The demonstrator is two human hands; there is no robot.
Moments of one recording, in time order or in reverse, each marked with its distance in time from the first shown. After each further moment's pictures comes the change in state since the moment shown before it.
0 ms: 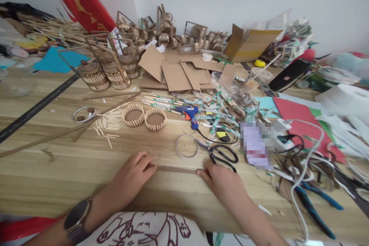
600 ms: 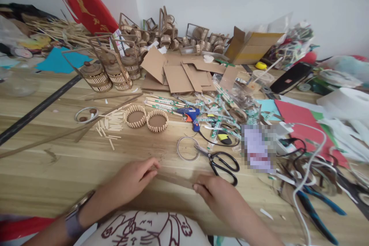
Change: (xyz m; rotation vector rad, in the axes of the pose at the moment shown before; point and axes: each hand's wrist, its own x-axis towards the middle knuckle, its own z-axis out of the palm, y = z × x) left_hand 0.010 0.003 -0.036 -0.551 -0.143 -0.257; right_hand -0.019 -0.006 0.003 0.272 -0.056 -0.284
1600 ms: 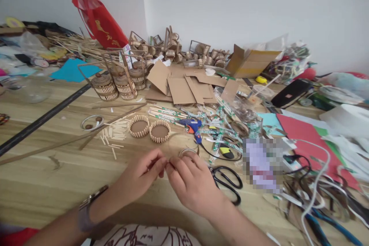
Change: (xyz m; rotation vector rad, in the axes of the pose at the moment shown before) left_hand 0.015 0.033 -0.027 -0.487 0.314 0.131; right_hand 0.037 -0.055 -0.035 -0.482 1.057 -0.923
